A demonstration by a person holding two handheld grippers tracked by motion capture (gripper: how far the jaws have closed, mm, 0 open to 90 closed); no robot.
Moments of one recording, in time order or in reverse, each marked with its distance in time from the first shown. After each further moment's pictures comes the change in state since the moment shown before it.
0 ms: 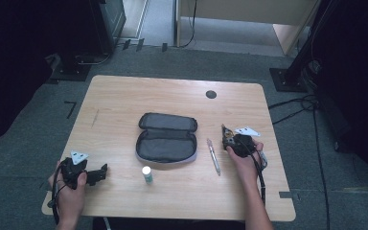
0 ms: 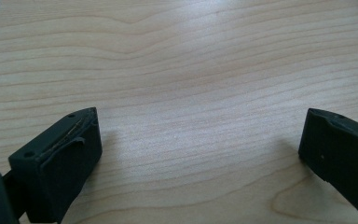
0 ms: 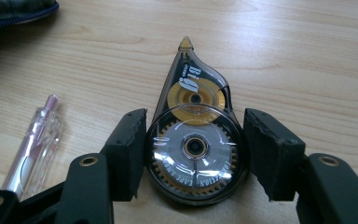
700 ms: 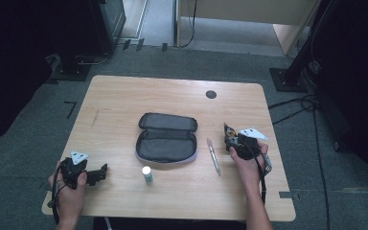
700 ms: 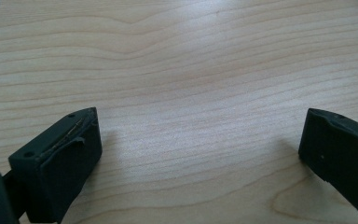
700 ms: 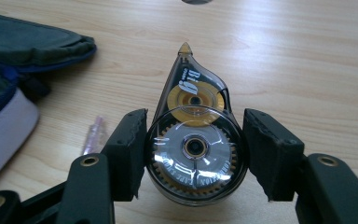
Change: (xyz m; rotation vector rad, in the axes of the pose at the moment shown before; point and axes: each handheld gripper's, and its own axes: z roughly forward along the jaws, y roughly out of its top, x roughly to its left) left arm 0.000 0.000 0.000 0.000 0.000 0.000; right arm 0.009 0.009 -0.039 -0.090 0.018 0.012
